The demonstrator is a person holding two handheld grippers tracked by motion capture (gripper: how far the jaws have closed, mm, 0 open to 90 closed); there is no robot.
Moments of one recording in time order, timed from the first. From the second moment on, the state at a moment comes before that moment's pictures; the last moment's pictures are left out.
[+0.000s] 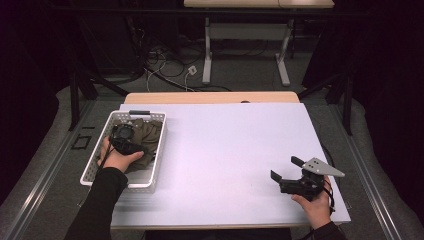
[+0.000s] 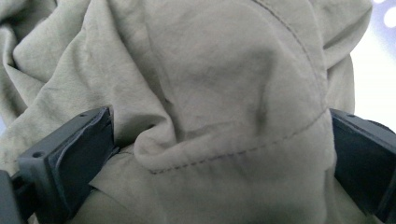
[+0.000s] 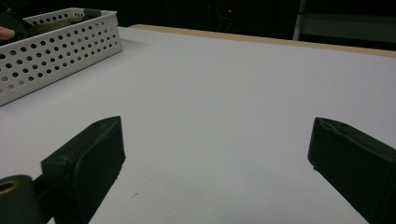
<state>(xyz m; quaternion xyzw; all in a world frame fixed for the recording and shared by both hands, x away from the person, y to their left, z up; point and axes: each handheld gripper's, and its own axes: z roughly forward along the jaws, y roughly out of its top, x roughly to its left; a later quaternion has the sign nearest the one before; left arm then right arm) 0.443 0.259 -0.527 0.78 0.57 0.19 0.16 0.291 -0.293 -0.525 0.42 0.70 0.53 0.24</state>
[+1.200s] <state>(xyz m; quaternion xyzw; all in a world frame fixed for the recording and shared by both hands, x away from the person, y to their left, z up) 0.446 0.261 -0.536 0.78 0.58 0.18 0.16 0.292 -0.292 -0.526 0.41 0.71 0.52 0.24</state>
